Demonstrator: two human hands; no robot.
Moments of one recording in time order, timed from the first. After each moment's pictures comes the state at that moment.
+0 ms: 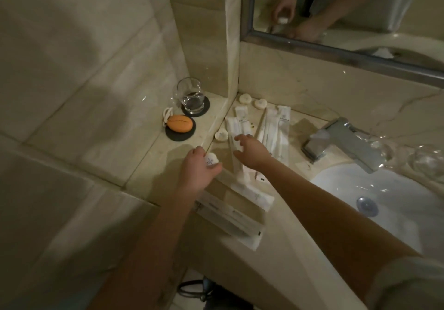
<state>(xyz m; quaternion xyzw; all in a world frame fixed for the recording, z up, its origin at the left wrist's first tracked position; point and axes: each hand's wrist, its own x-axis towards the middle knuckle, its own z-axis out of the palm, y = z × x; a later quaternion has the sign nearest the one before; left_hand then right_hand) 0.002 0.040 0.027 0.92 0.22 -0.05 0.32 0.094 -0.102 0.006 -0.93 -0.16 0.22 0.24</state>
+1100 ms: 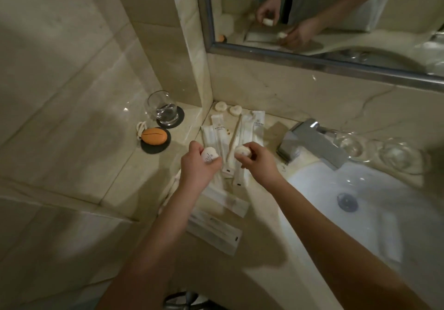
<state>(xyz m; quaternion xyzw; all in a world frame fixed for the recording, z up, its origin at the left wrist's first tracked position) 0.024 -0.034 0.067 0.89 0.21 0.00 0.41 0.063 -0.190 0.025 -0.81 -0.01 0.14 0.57</state>
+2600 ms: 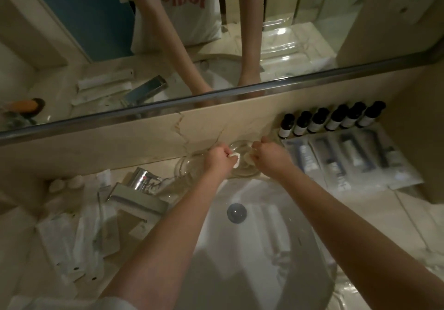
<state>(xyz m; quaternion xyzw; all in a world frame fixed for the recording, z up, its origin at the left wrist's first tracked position) 0.170 -0.458 0.000 0.90 -0.01 -0.21 0.38 0.125 -0.594 0.003 -0.97 0.11 0.13 0.14</state>
